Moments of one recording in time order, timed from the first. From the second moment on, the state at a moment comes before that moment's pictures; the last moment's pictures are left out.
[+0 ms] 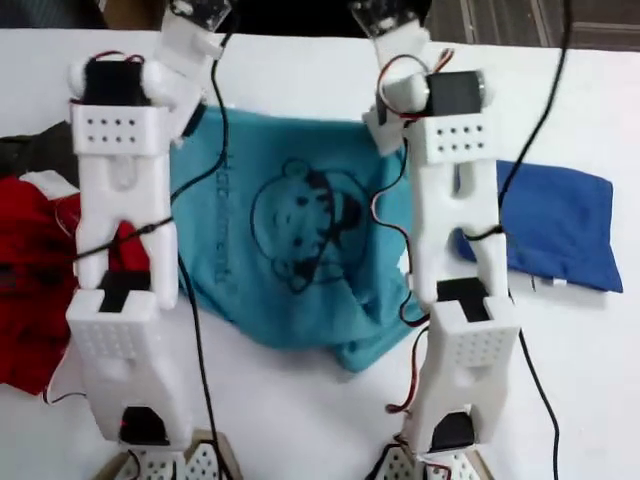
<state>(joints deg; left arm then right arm) -6.2 26.6 -60.8 100.8 -24.8 -10.5 26.6 -57.3 97.5 23.9</state>
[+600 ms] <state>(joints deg) -12.5 -0.1 -3.6 100.3 -28.7 -6.9 -22.2 -4.9 97.4 27.8</state>
